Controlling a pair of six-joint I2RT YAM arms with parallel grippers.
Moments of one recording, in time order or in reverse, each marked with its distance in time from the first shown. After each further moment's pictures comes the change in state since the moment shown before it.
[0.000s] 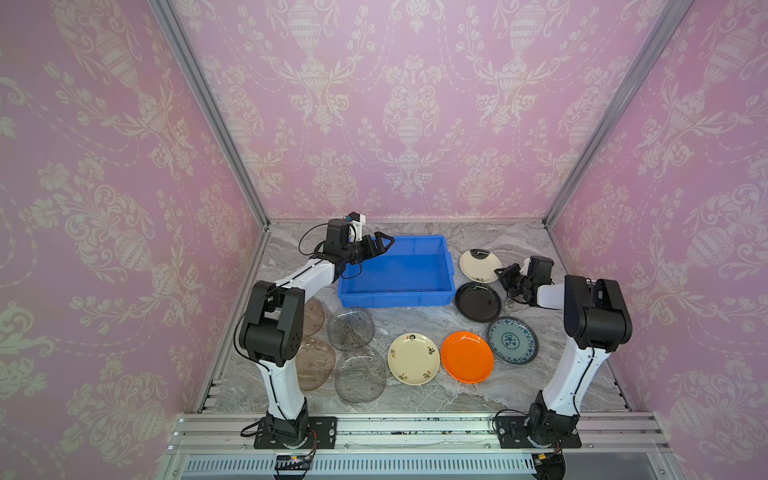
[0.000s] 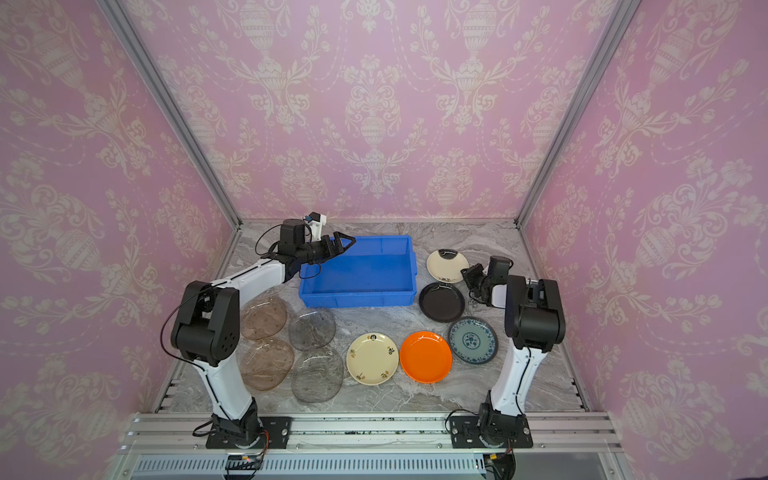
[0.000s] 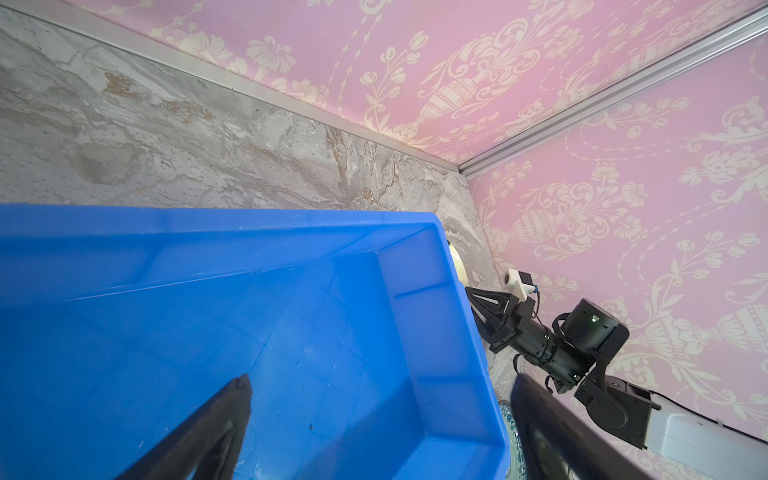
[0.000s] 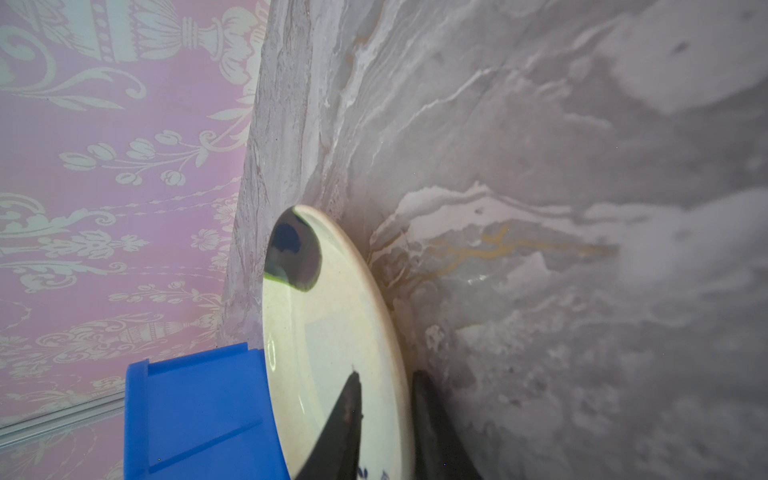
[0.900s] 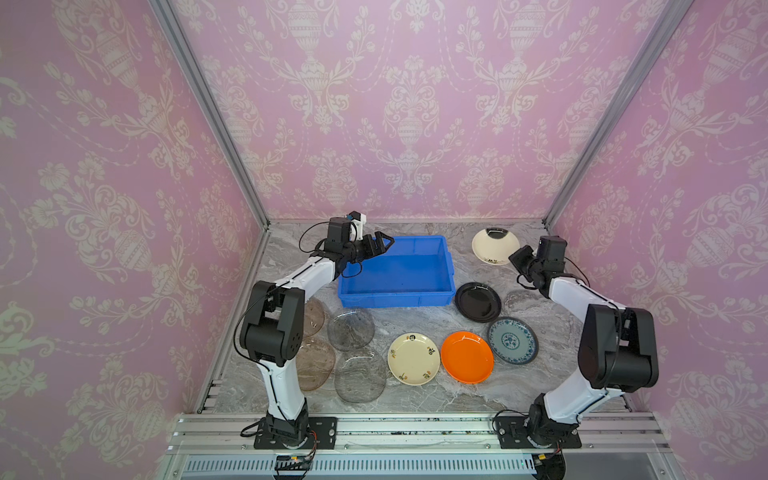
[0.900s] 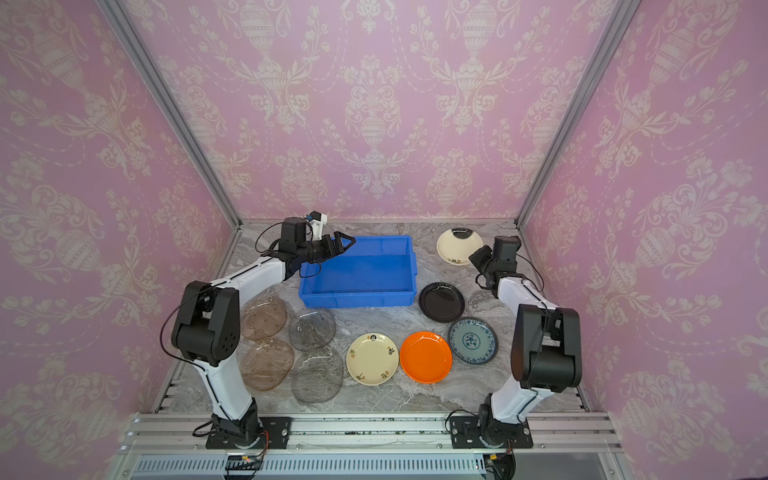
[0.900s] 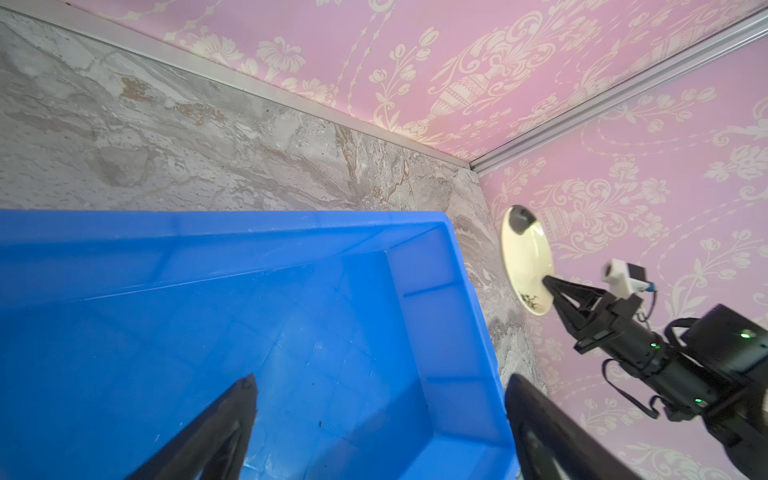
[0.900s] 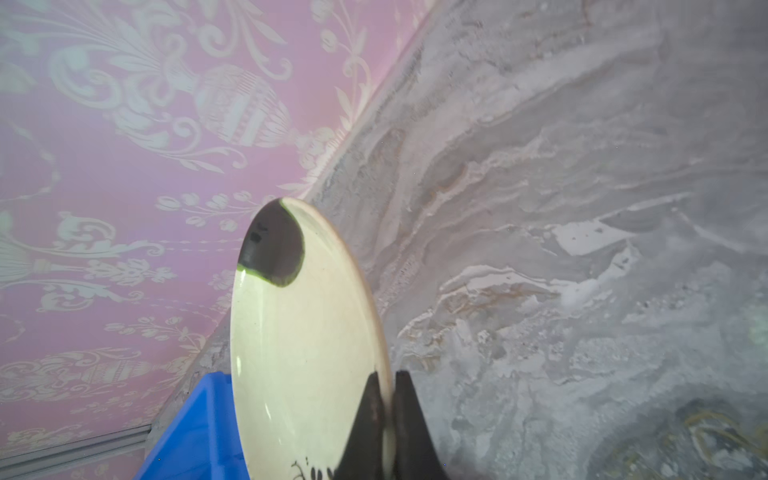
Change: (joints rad) left arm -0.001 -0.002 0.032 -0.074 -0.034 0.042; right arm 0.084 -0.390 0.117 -0.373 0.333 -0.168
